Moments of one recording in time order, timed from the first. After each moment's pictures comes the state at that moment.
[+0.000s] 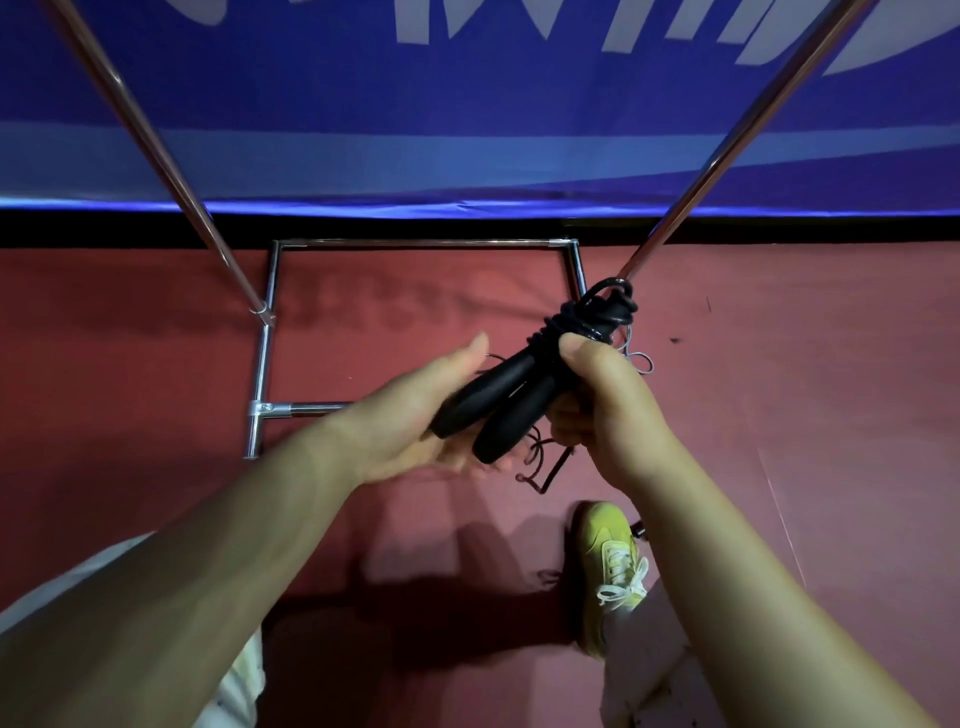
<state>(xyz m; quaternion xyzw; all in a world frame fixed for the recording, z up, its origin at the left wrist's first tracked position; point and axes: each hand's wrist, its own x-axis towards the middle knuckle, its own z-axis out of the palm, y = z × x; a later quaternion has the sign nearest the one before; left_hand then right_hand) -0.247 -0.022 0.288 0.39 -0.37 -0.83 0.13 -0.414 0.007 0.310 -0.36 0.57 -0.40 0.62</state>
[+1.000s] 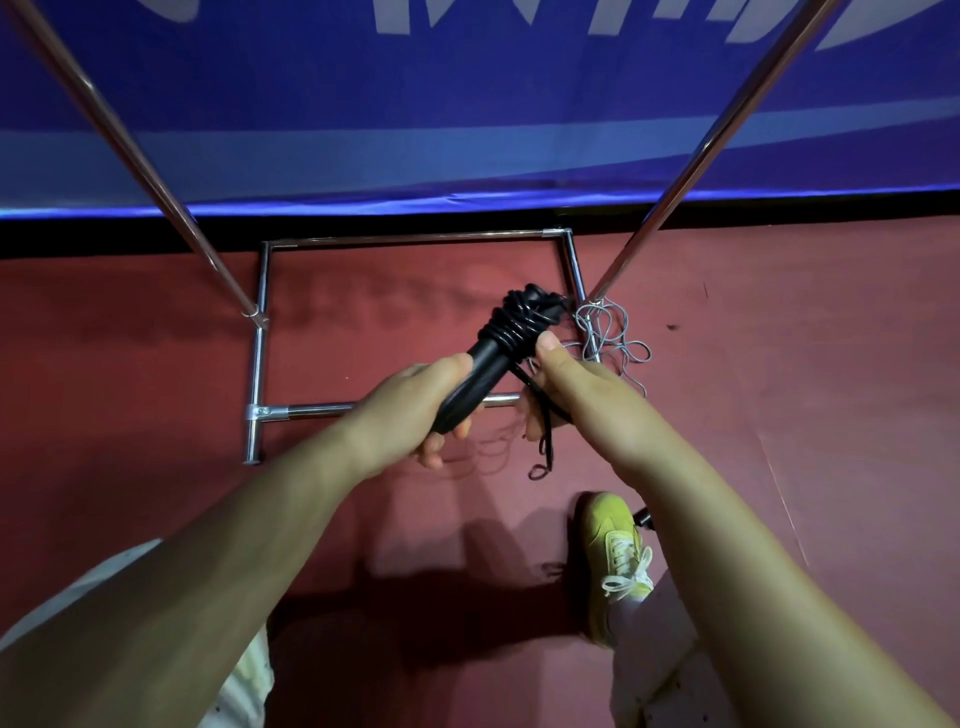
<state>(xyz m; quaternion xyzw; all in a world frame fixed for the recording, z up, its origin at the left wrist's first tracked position) -0.247 -0.026 0.281 0.54 -0.49 -0.67 0.15 -0.425 0.002 0.301 -0.48 0.68 -0.18 0.53</state>
